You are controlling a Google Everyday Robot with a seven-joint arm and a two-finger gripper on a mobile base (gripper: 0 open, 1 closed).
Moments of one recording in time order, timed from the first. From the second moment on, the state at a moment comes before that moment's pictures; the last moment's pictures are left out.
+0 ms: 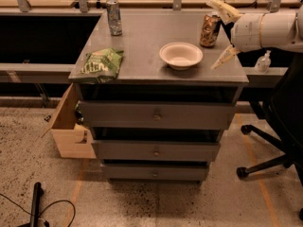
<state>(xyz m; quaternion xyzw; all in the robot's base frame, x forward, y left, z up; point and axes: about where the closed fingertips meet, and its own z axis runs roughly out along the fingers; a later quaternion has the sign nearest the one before) 0.710 -0.179 0.952 -0.76 0.30 -0.13 0.56</state>
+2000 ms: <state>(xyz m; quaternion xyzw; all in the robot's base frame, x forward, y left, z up) 0.716 -0.138 0.871 -0.78 0.28 -0.04 0.55</state>
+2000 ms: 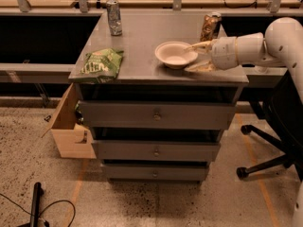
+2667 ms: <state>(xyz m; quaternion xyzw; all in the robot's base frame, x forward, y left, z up) 0.731 -0.114 0.881 -0.79 0.27 -0.03 0.55</state>
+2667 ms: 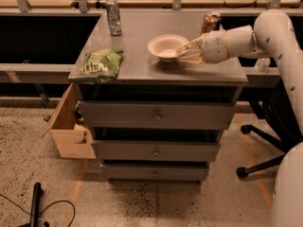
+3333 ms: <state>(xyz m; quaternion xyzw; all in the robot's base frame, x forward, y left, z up) 0.792 -0.071 0.903 -0.80 0.26 -0.10 0.53</state>
